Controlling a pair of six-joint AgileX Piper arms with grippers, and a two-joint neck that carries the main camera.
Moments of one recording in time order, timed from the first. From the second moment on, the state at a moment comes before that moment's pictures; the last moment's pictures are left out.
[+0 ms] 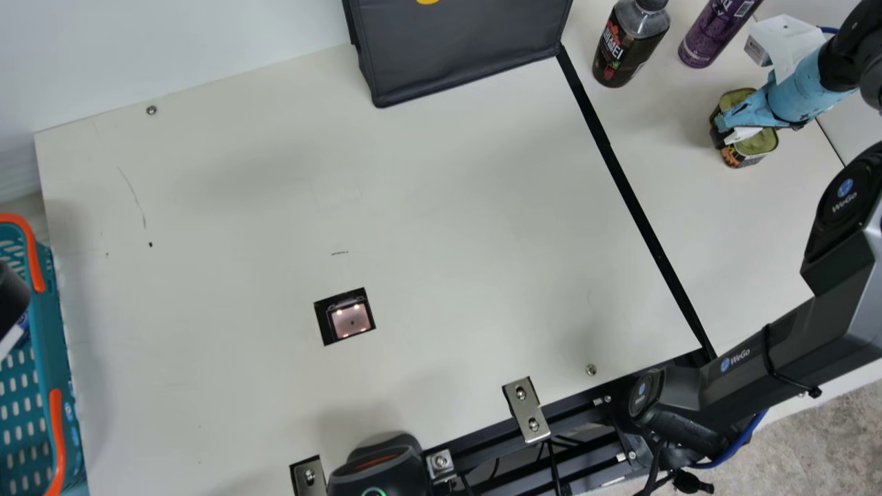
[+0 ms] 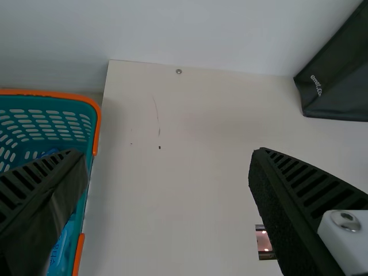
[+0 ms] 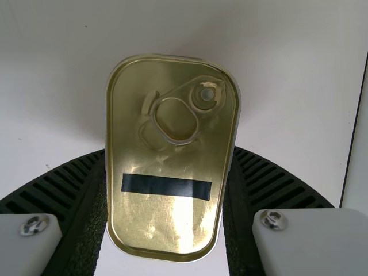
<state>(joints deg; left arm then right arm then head) 2.1 54.5 -71.8 -11.8 62.6 1.9 -44.6 111.5 -84.0 0.0 55.7 -41.3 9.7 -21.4</state>
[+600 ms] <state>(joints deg) 2.1 54.5 -71.8 -11.8 62.6 1.9 -40.4 103.3 -78.8 -6.9 50.9 -35.6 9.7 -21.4</state>
